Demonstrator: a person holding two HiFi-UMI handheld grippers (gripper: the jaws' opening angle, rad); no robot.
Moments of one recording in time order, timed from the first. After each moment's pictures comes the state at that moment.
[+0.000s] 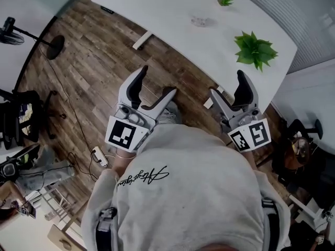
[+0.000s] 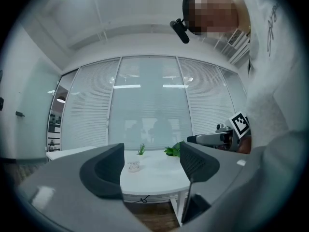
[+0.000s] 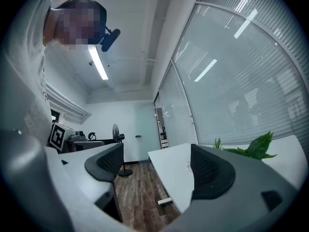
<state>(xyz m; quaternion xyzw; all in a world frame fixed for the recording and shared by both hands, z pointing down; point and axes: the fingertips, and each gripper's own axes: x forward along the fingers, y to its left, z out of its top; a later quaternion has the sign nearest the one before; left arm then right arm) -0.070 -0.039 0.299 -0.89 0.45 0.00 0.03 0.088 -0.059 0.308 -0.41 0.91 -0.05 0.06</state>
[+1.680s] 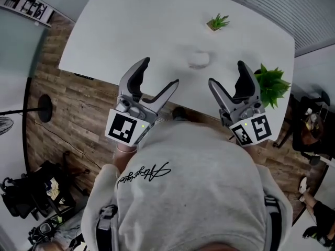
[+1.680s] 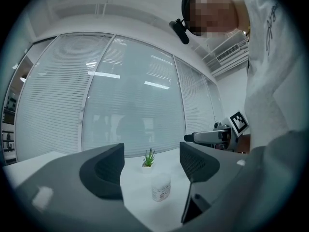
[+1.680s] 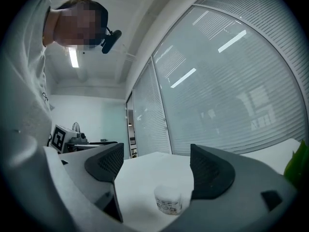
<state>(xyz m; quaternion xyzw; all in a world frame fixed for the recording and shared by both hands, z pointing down) -0.080 -0.323 0.295 -0.97 0.25 0.01 0.03 0.061 -0.288 0.303 -0.57 0.82 -0.05 0.08</state>
